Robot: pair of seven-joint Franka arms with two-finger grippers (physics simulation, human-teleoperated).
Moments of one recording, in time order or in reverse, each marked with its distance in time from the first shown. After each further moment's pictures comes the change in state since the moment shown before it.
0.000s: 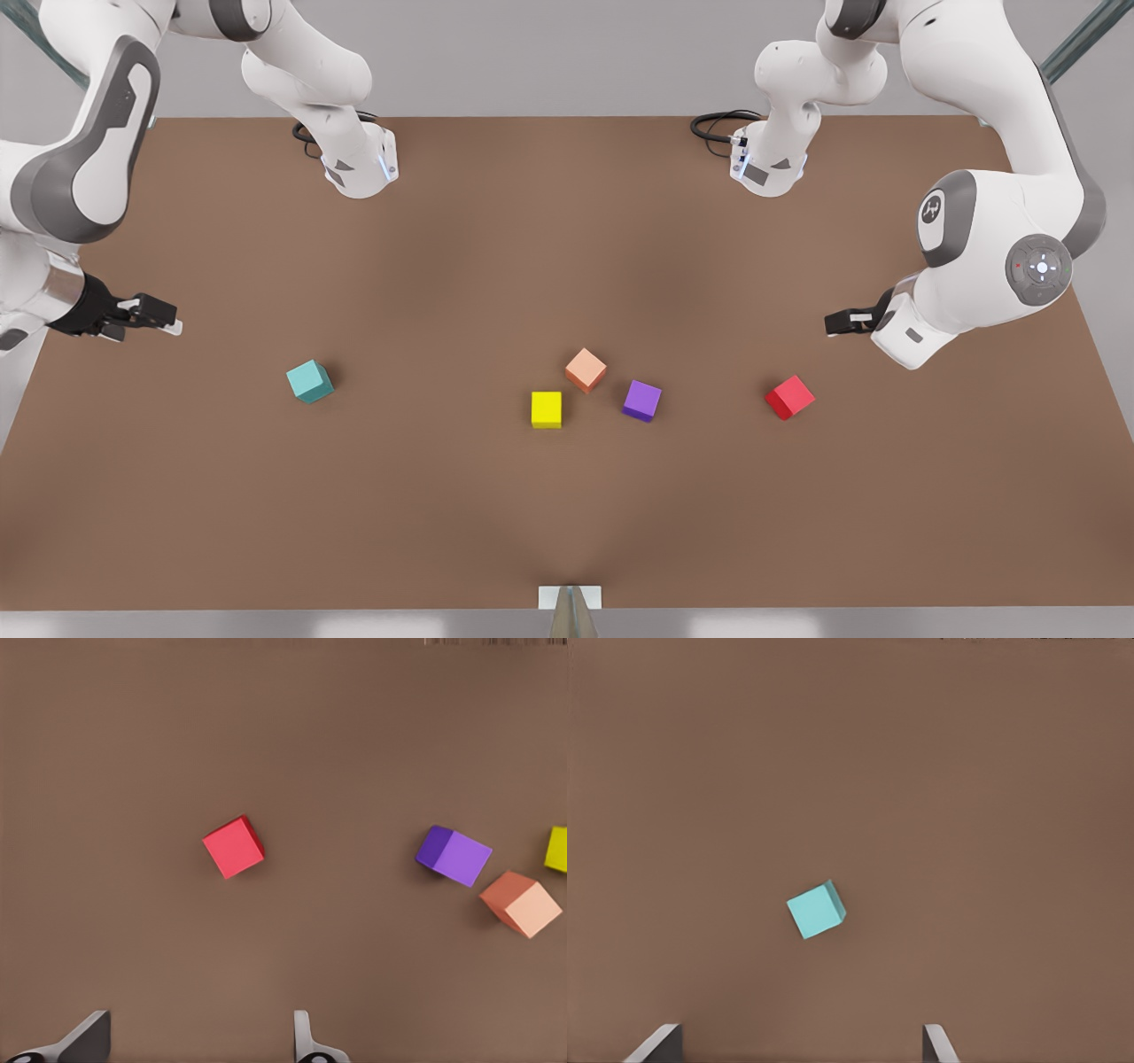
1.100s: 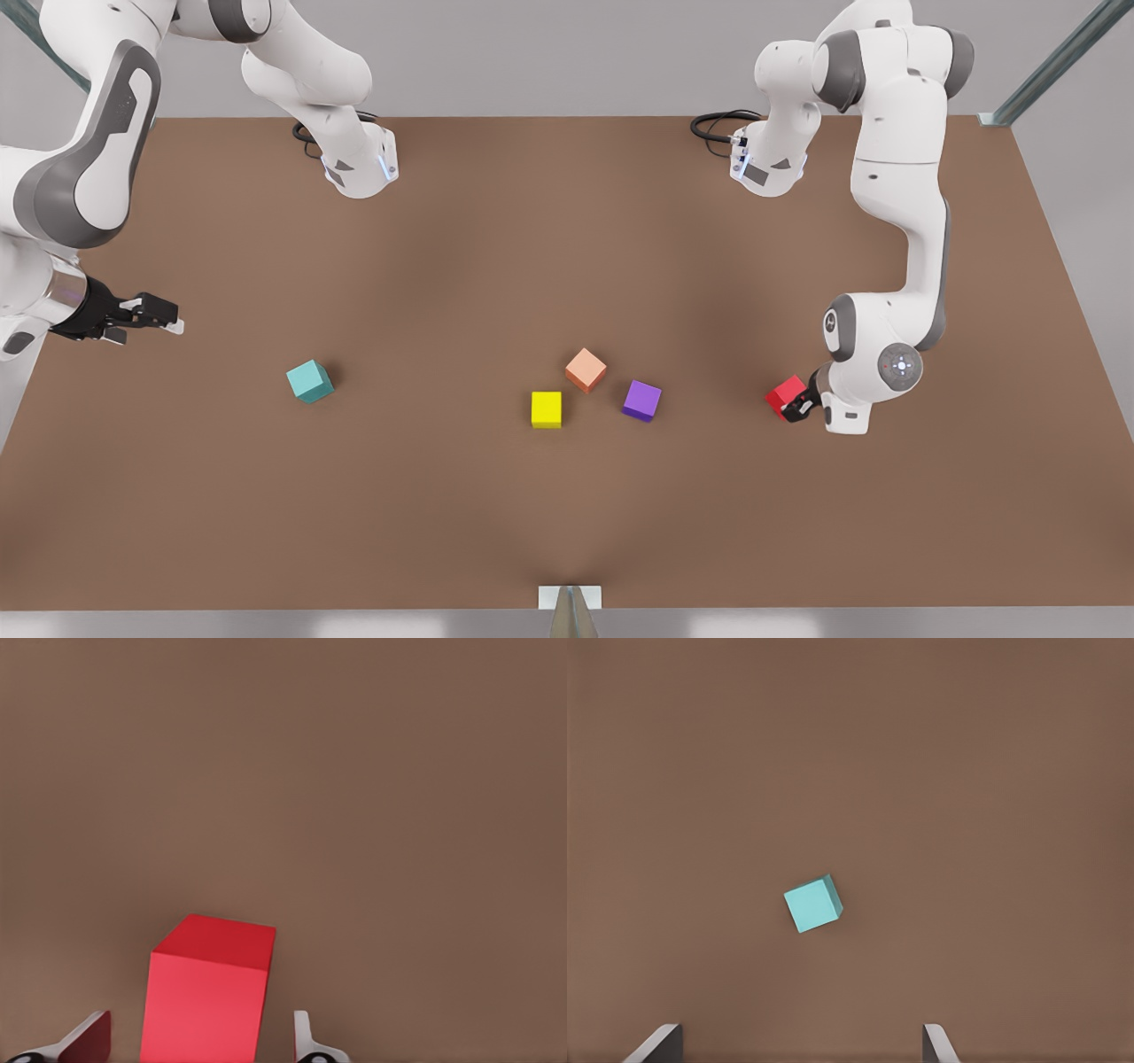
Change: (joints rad) left arm -0.002 0.280 0.028 -0.399 -0.072 0.738 -0.524; right arm -0.002 0.007 -0.001 -0.005 -0.005 -0.005 -0.065
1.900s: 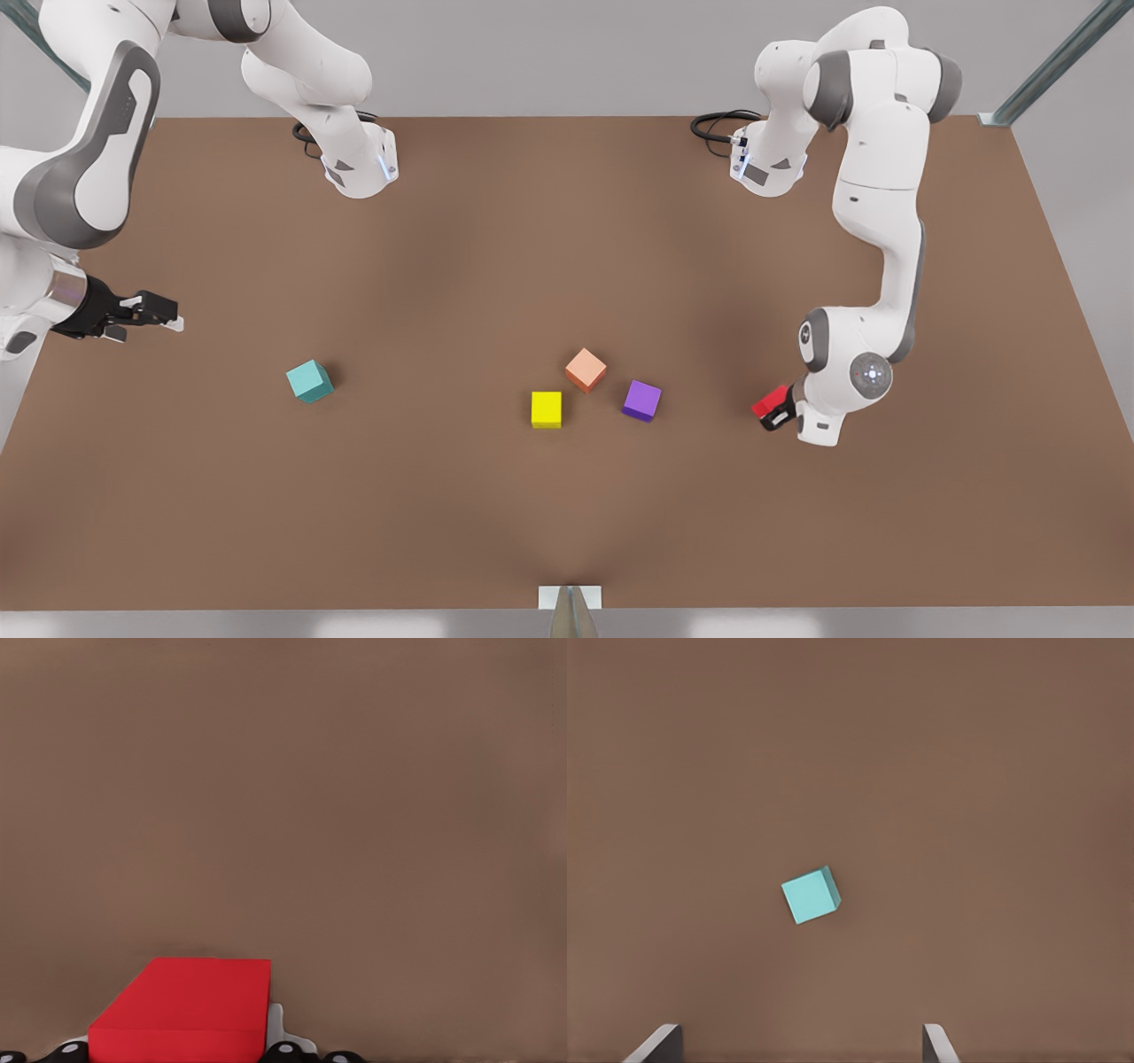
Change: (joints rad) left arm -0.002 0.090 -0.059 0.113 -0.032 0.086 0.095; right arm -0.001 -0.002 -0.003 -0.006 -0.009 -0.014 -0.016
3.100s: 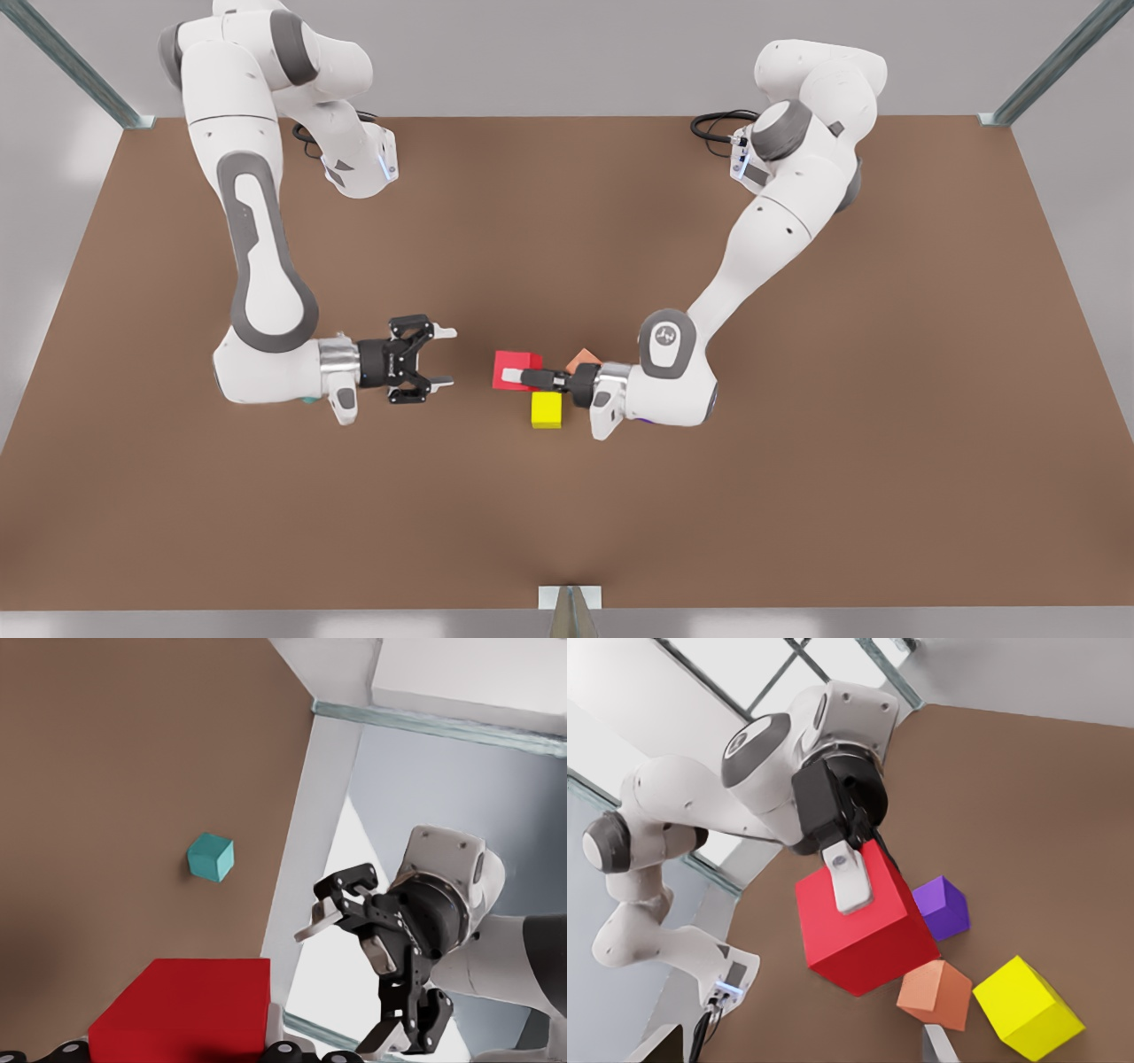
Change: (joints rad) left arm -0.021 0.453 -0.741 0.703 -0.725 -0.117 0.567; right arm 0.312 0.240 0.069 -0.225 1.143 0.196 -0.877
